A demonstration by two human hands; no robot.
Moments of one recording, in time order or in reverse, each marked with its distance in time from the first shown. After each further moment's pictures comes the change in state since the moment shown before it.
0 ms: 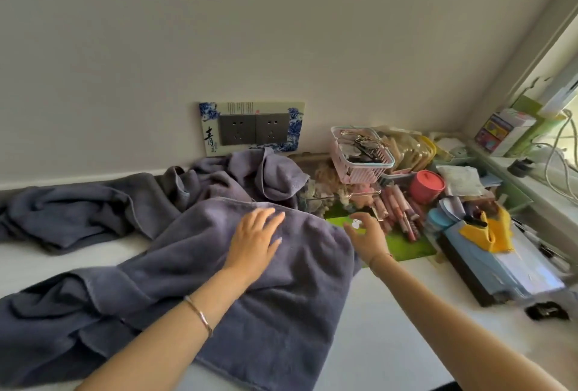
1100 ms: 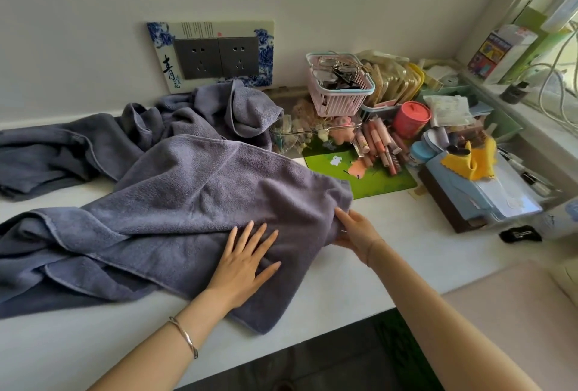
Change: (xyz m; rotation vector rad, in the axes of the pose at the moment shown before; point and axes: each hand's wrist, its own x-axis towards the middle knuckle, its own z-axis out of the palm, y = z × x) left_hand -0.127 0.050 0.089 0.035 -0.510 0.028; right_hand -0.066 0.098 0.007 0.709 -0.292 0.459
